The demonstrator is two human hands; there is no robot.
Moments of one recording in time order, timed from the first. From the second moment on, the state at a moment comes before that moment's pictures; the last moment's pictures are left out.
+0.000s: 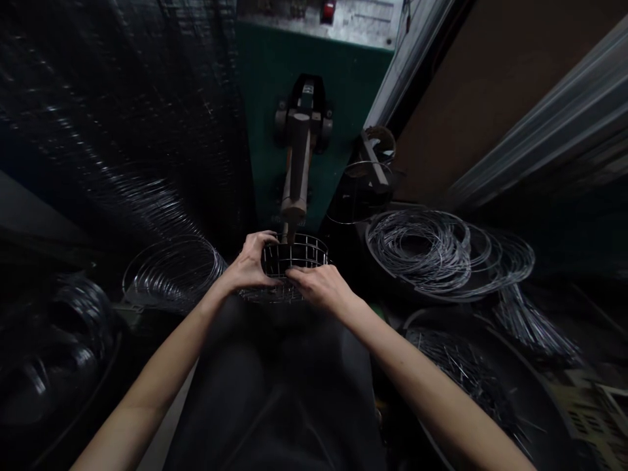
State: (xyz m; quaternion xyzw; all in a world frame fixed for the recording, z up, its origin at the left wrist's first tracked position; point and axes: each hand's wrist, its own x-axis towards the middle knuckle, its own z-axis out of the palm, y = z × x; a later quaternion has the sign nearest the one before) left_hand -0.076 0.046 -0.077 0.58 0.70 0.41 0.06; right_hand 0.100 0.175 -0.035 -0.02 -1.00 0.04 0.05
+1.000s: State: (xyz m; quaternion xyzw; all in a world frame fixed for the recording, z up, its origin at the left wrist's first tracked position) left_hand -0.128 0.092 -0.066 0.55 0.72 0.42 0.07; right_hand 0.058 0.213 -0.055 -0.21 -0.91 0.25 0.26
